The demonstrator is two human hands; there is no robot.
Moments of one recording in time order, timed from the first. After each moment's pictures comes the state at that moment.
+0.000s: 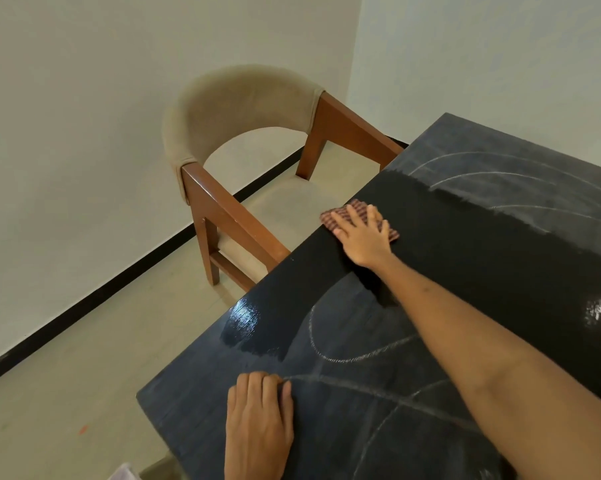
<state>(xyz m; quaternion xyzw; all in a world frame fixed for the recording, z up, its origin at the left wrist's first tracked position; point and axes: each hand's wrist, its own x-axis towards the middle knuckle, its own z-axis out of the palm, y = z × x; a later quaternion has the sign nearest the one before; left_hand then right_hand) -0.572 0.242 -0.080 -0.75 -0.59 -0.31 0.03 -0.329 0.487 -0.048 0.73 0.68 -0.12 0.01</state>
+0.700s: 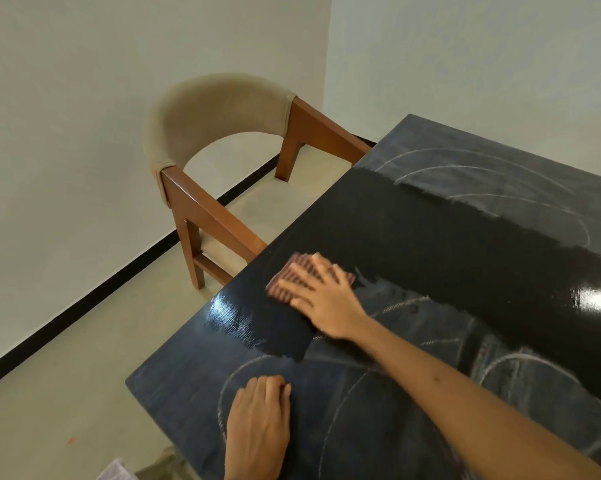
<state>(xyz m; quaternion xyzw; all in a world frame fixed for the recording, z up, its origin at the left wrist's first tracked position) -0.556 0.208 -0.082 -0.78 -0.55 -0.30 -0.02 -0.367 0.340 -0.066 0.59 0.80 -0.05 -0.01</state>
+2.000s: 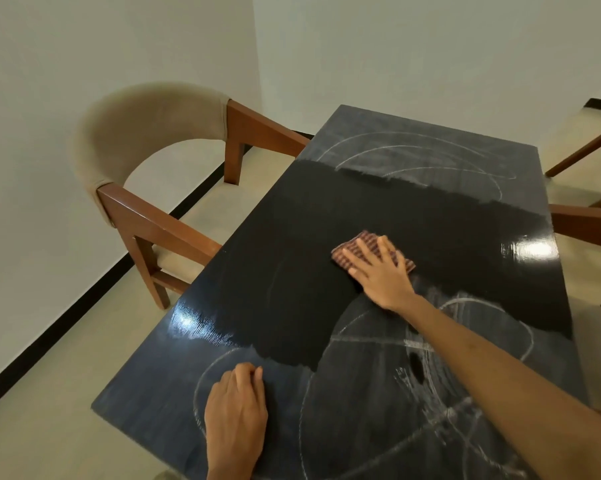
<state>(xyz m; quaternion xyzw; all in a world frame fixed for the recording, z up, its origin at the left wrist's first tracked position) -0.554 0.200 -0.062 -0.77 -0.58 -0.24 -0.10 -0.231 0.271 -0.049 0.78 0.61 -0.09 0.04</state>
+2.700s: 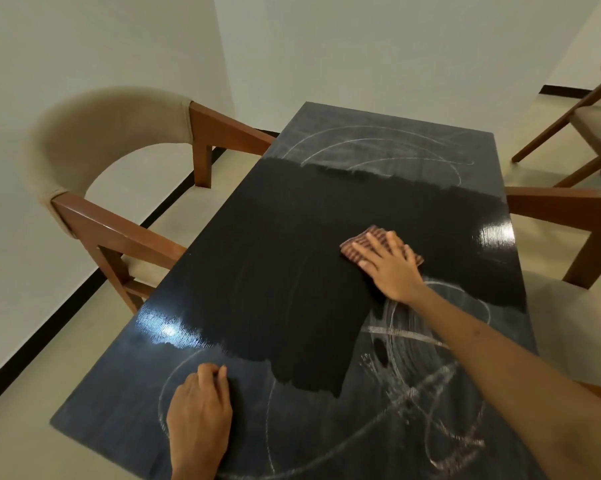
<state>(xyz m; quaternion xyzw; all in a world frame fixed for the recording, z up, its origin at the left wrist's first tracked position) -0.552 0.200 -0.062 -0.76 -0.61 -0.20 -0.11 -0.161 0.221 -0.052 0.82 0.56 -0.09 0.01</state>
